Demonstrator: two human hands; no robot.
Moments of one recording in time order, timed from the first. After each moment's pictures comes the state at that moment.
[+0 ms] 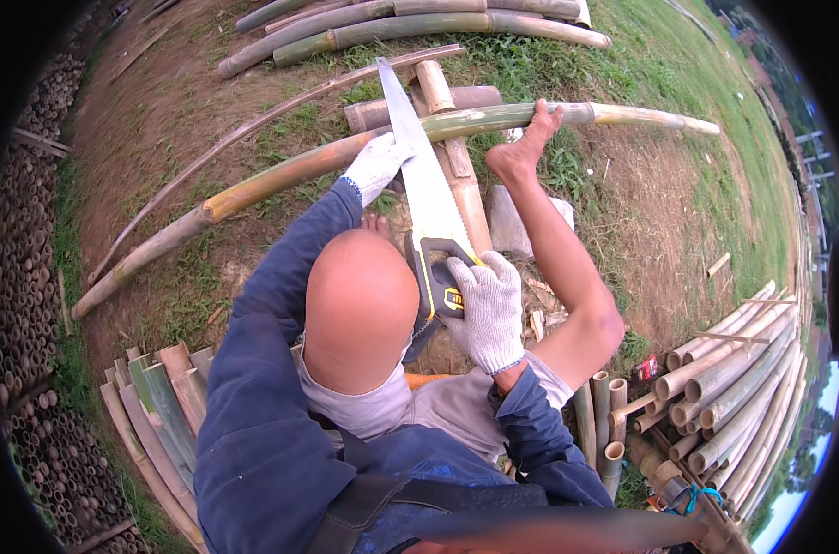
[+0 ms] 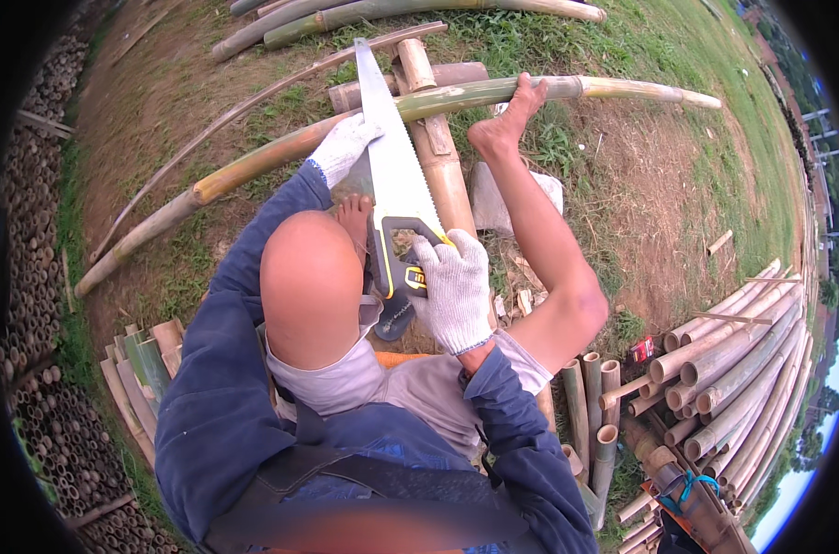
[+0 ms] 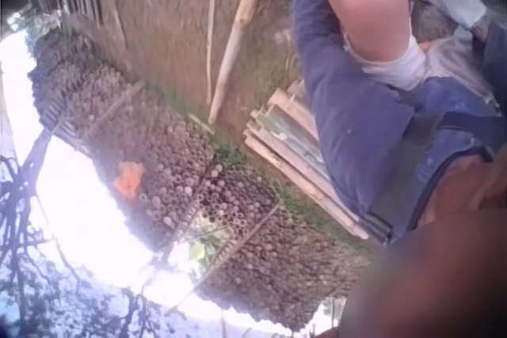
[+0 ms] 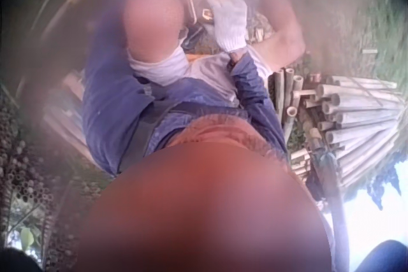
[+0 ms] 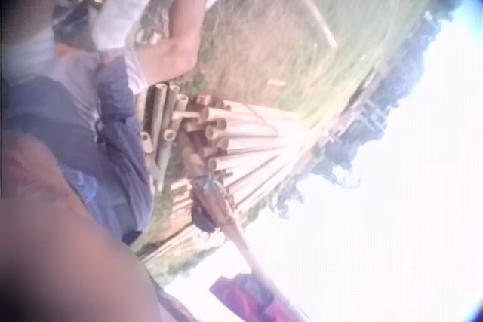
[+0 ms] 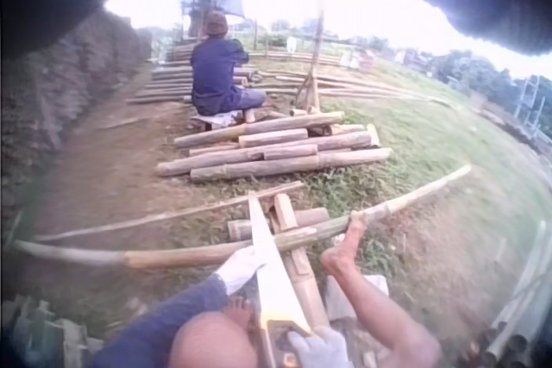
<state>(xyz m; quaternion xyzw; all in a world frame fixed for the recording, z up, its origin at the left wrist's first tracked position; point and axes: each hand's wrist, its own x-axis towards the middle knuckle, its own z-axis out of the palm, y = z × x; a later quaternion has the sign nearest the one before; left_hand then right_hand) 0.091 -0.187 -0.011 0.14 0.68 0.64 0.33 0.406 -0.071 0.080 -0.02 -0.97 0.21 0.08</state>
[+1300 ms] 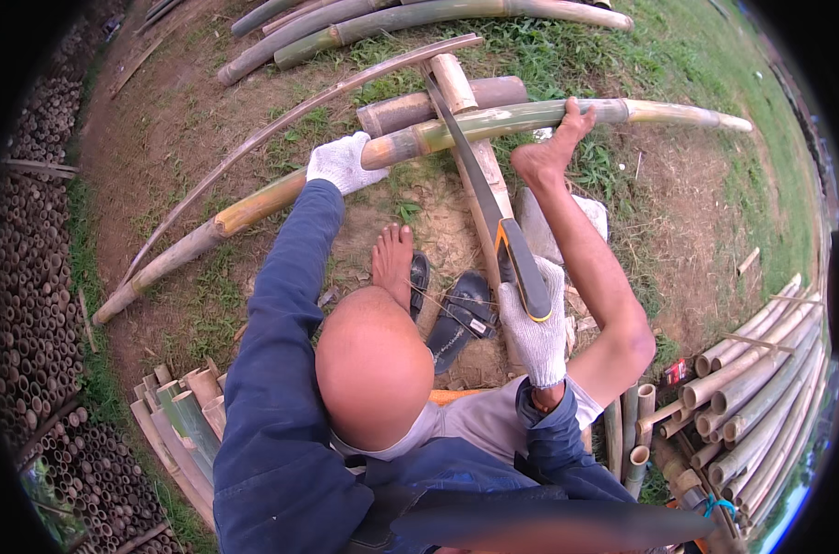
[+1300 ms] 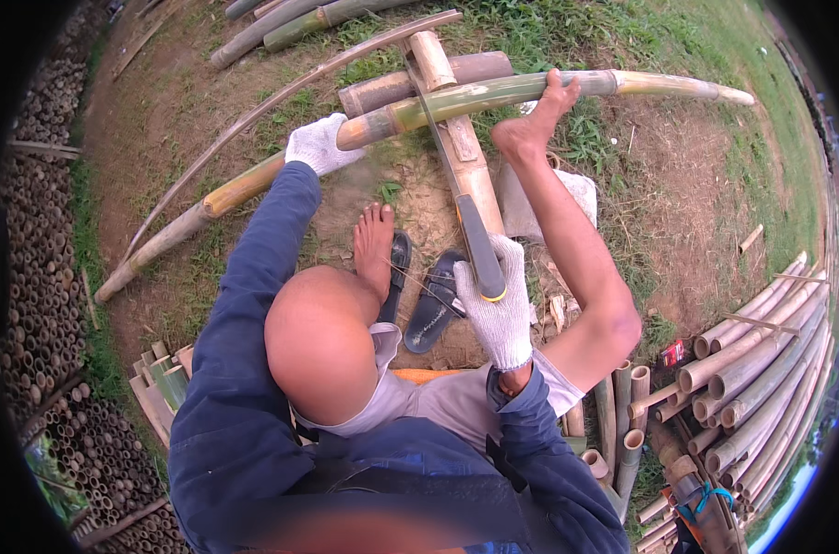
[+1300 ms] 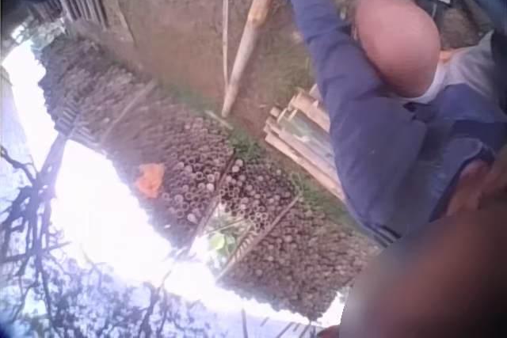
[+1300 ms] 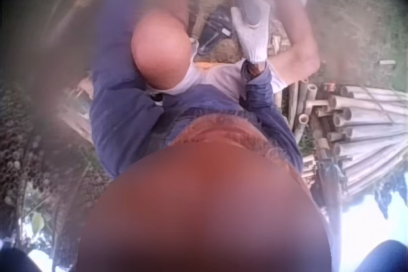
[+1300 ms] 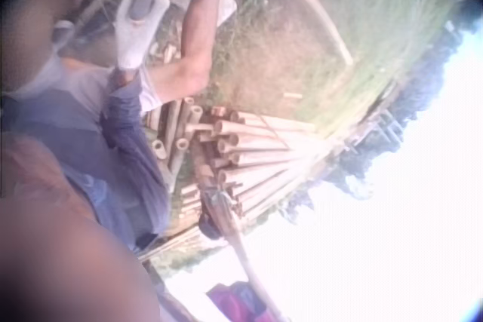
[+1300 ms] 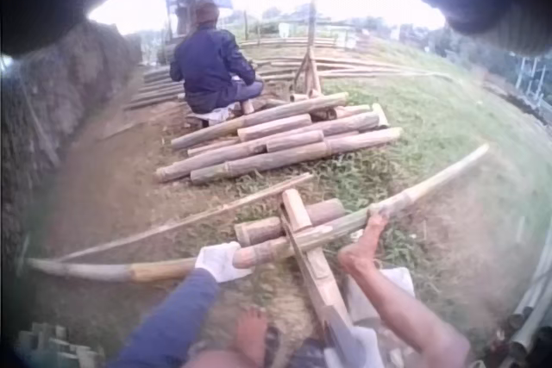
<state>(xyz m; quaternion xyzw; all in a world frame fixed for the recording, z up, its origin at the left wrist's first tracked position) -0.005 -0.248 -0.047 0.33 0.94 0.04 0.06 0.379 -0.058 0.057 -0.21 -0.83 0.48 0.19</state>
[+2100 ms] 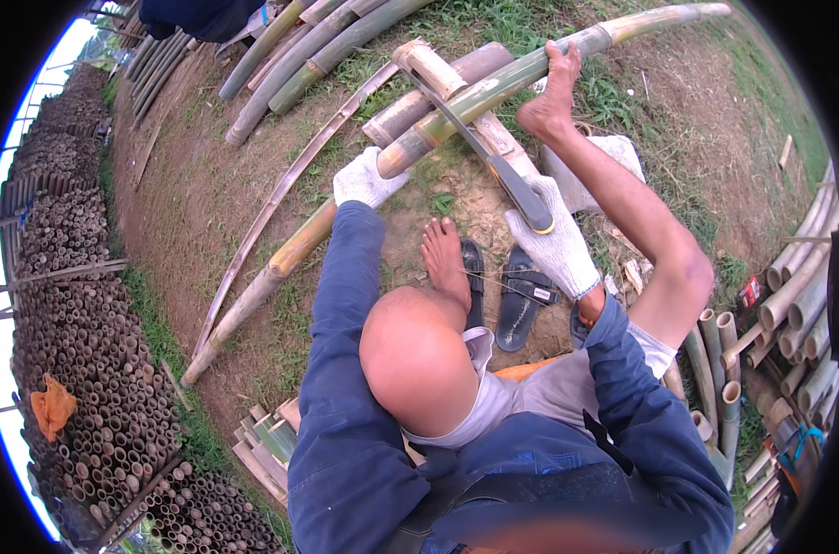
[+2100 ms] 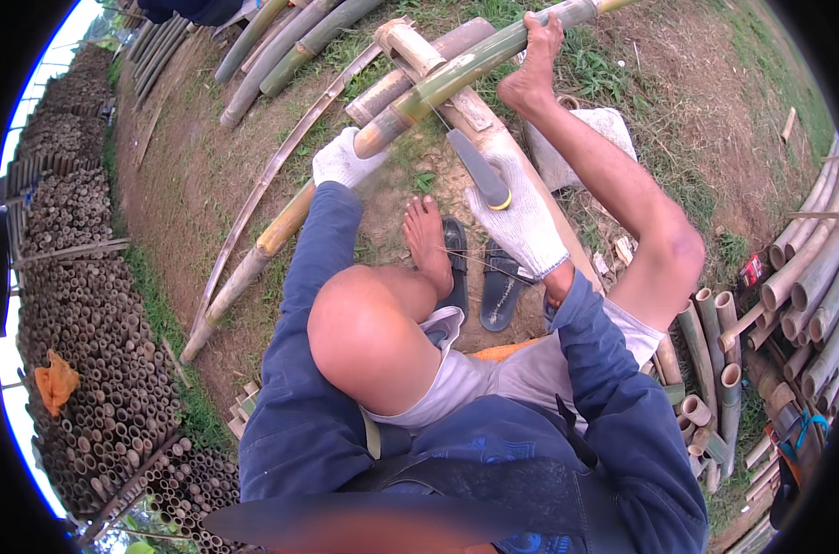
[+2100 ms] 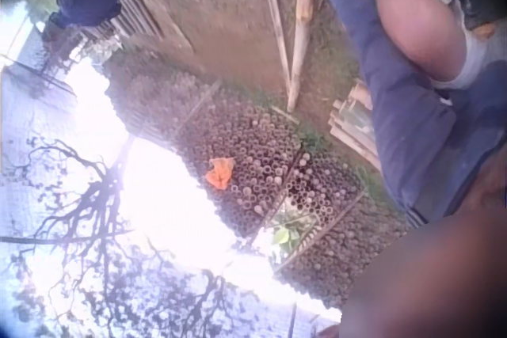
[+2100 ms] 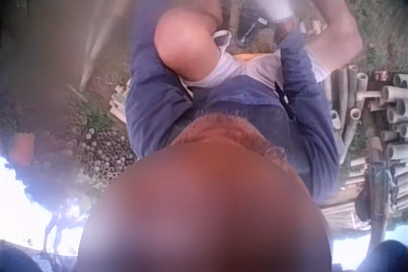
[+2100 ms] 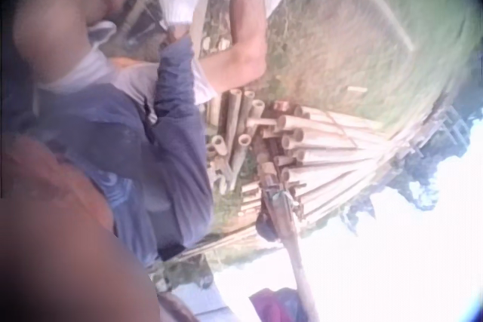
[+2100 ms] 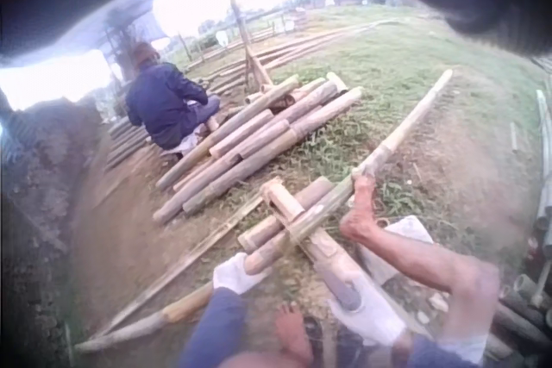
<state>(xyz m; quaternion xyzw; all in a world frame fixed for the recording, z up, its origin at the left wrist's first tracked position) 0.001 -0.236 -0.039 0.31 0.95 0.05 0.07 0.325 -0.046 0.023 -0.24 -0.79 0.55 0.17</state>
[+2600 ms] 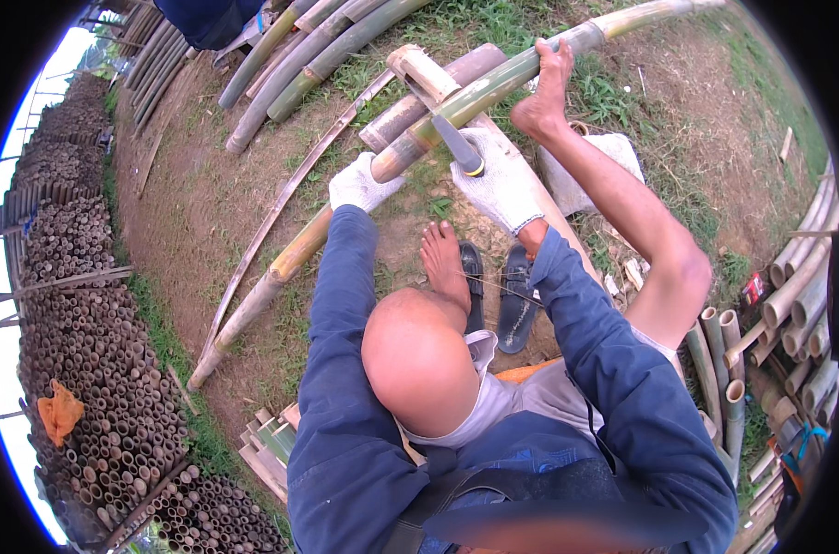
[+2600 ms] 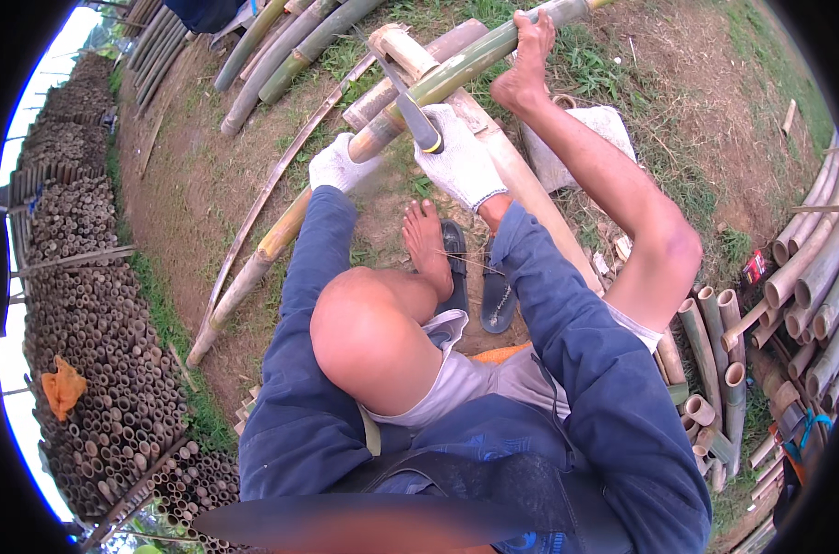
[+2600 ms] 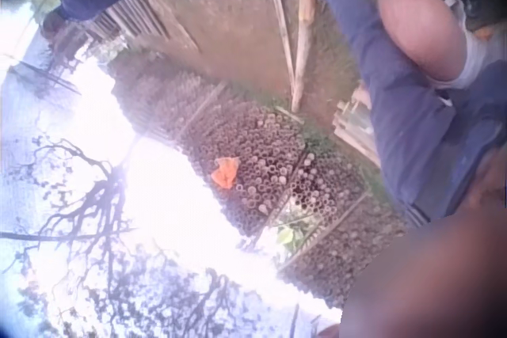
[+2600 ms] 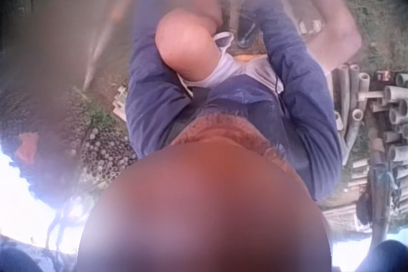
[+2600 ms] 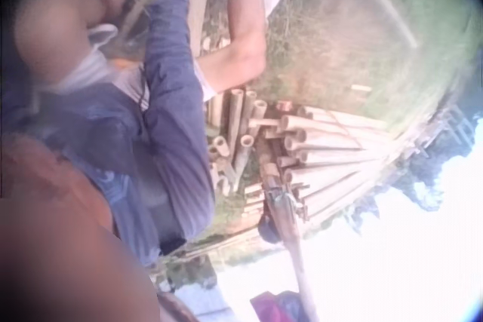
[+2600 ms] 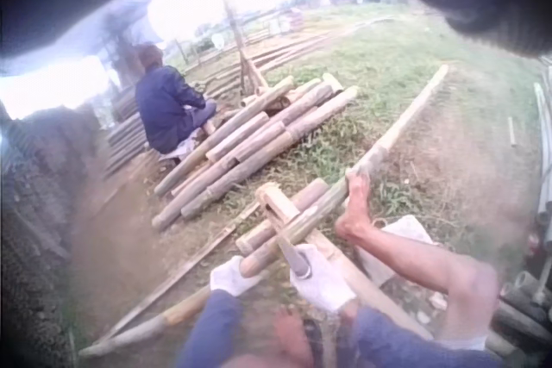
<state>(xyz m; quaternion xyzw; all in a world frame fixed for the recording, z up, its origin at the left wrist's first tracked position) -0.001 -0.235 -0.035 0.29 0.95 0.02 0.08 0.213 -0.031 -0.018 -0.11 -0.82 0.45 0.33</state>
